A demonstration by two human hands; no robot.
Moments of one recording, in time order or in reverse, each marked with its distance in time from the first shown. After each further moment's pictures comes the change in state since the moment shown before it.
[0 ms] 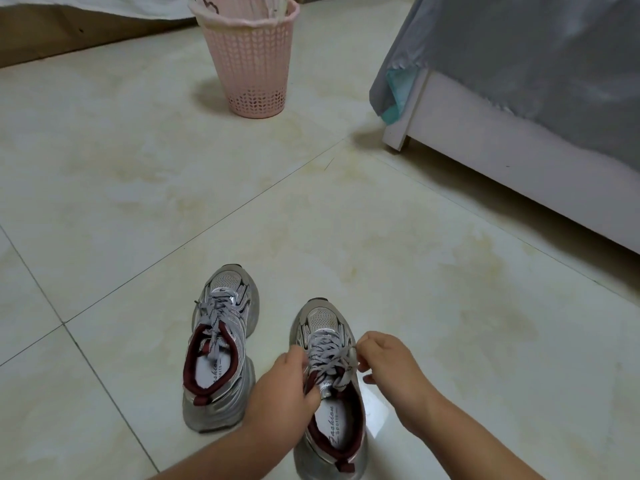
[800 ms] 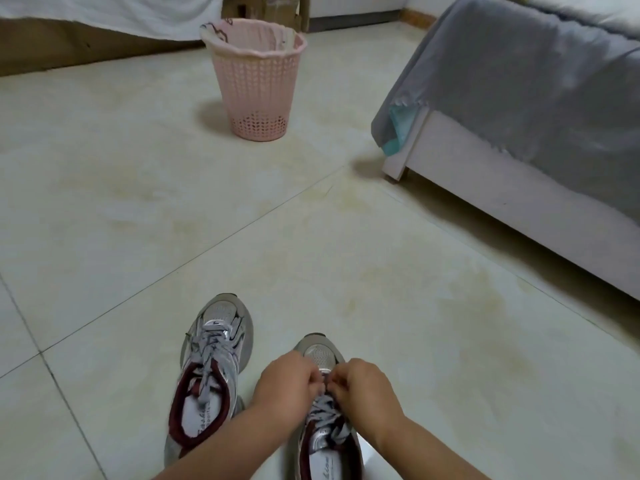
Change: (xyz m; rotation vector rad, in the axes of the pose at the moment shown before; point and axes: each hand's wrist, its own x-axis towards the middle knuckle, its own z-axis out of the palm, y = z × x) left_hand 0.062 0.016 -0.021 0.098 -0.107 0.085; right_hand 0.052 0.012 0.016 -0.816 0.053 -0.275
